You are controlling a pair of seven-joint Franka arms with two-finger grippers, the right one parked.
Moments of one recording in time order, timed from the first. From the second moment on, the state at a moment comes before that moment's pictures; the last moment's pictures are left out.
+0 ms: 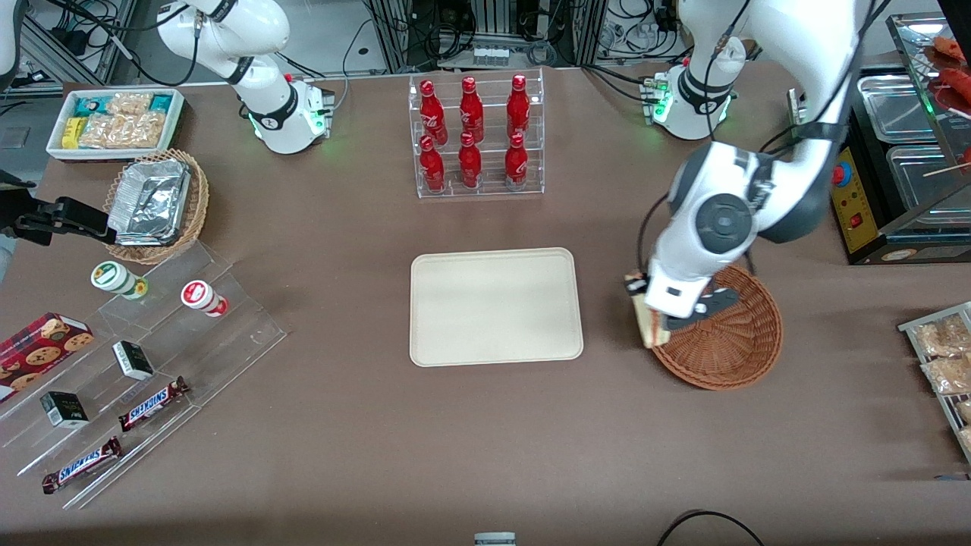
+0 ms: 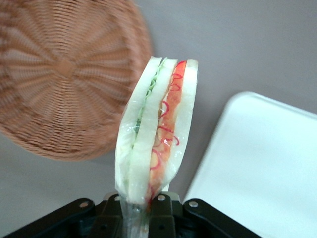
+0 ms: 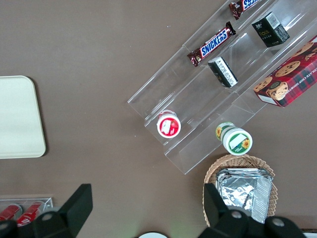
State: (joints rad) arm -0.31 0.30 -0.14 -1.83 0.02 1.99 -0.80
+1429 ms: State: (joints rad) arm -0.70 0.80 -0.15 -1.31 0.02 2.00 -1.13
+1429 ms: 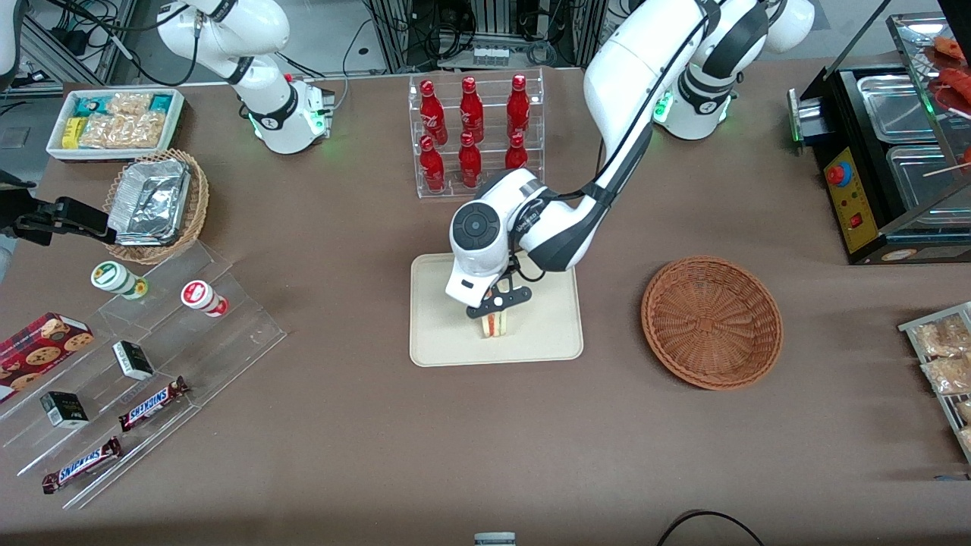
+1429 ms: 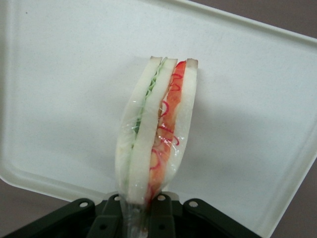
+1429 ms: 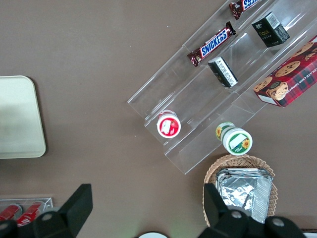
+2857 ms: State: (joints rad) arm -0.69 0.78 -0.13 -1.24 0.02 1.96 -1.19
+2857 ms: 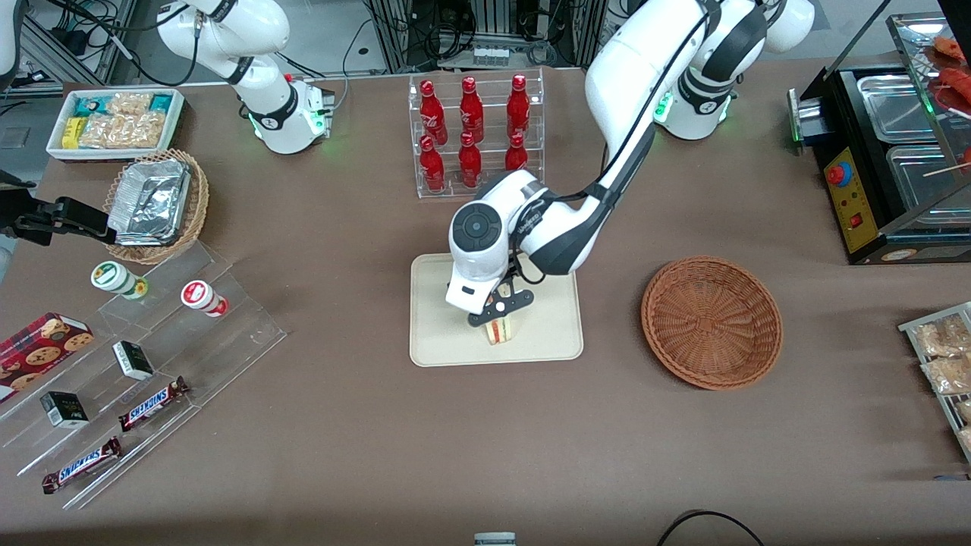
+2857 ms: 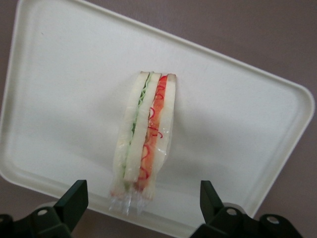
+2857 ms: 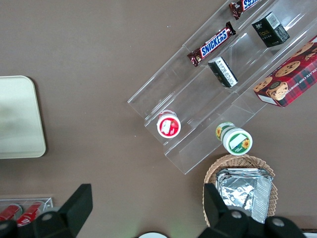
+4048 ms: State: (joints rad) arm -0.28 0.39 -0.10 -1.41 0.03 1.61 -0.57
